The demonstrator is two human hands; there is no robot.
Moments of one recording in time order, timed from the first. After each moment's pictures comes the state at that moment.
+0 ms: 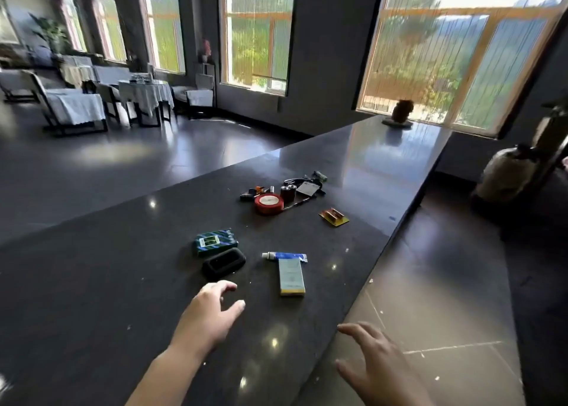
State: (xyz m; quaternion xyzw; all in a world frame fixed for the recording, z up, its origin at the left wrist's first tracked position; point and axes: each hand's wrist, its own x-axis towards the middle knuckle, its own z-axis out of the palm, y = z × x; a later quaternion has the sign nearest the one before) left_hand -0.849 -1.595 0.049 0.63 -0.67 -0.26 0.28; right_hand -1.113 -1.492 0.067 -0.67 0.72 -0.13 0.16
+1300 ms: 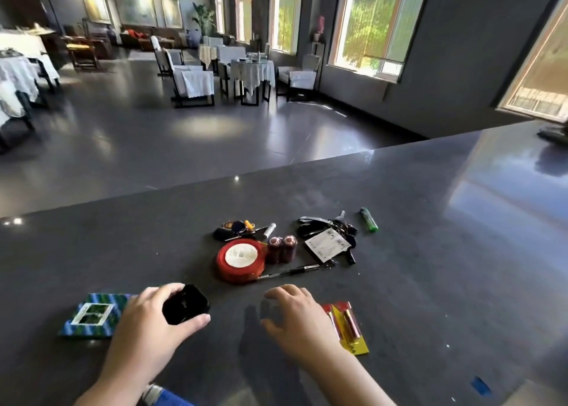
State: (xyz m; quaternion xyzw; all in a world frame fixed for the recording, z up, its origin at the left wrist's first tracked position) left_hand -0.993 -1.860 0.022 0.82 -0.47 -0.07 0.32; right_hand -1.208 -1.956 0.025 -0.86 0.46 -0.11 0.20
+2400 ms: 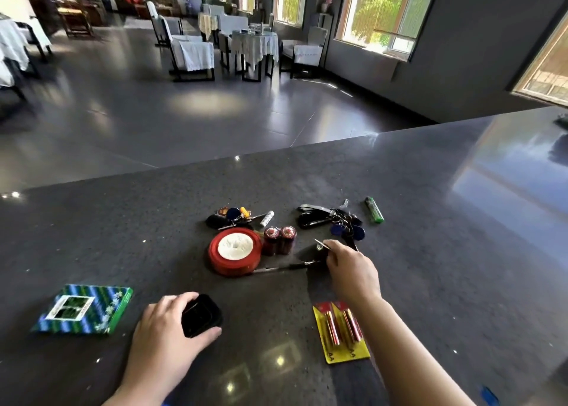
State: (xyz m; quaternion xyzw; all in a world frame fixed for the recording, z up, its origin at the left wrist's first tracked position) left_hand -1.016 -1.881 -0.030 0.84 -0.48 -0.08 0.24; right_hand -1.262 -2.068 -0.003 -0.78 0.59 -0.18 0.07
